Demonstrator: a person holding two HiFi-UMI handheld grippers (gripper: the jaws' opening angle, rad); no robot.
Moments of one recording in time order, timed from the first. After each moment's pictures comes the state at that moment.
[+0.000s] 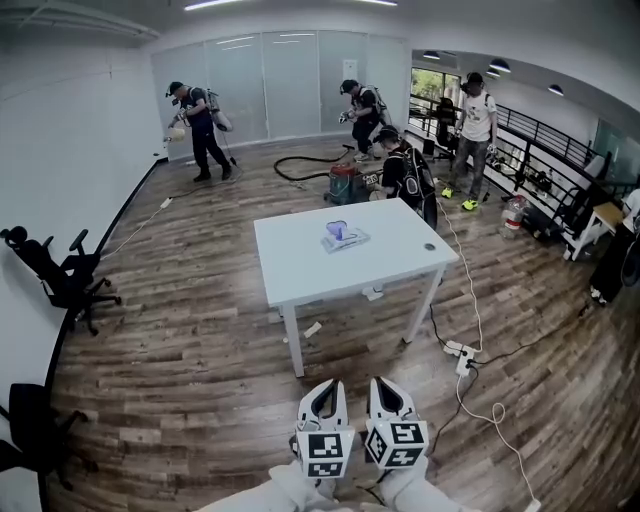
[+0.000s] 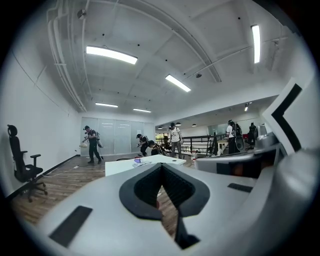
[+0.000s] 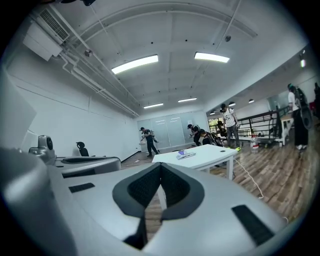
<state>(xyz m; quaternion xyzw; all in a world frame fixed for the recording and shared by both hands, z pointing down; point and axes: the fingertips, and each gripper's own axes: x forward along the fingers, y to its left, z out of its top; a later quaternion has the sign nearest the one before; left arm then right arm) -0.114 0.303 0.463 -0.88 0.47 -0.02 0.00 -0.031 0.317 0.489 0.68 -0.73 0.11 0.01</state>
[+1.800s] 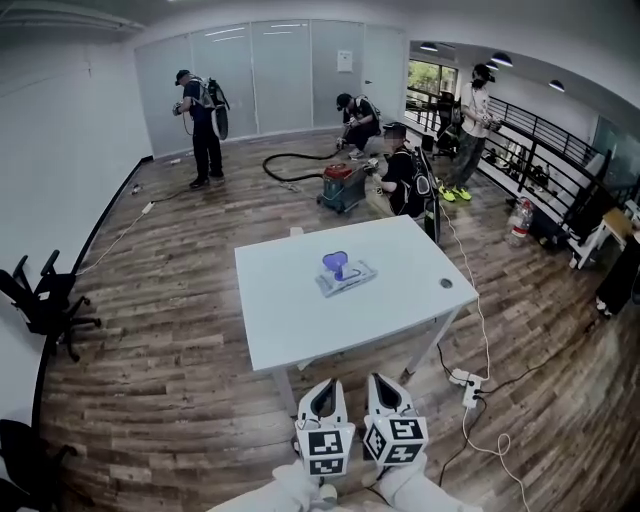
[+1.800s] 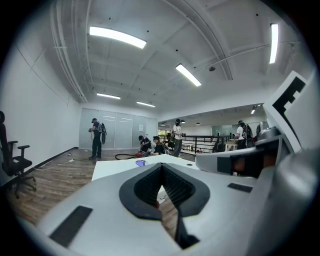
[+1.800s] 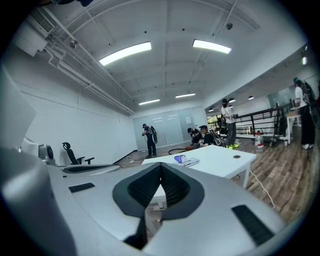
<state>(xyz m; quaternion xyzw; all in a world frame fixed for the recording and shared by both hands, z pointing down) -0.051 0.039 0.483 -0.88 0.47 -0.02 -0.04 0.032 0.056 0.497 0.68 -0.72 0.12 0.01</state>
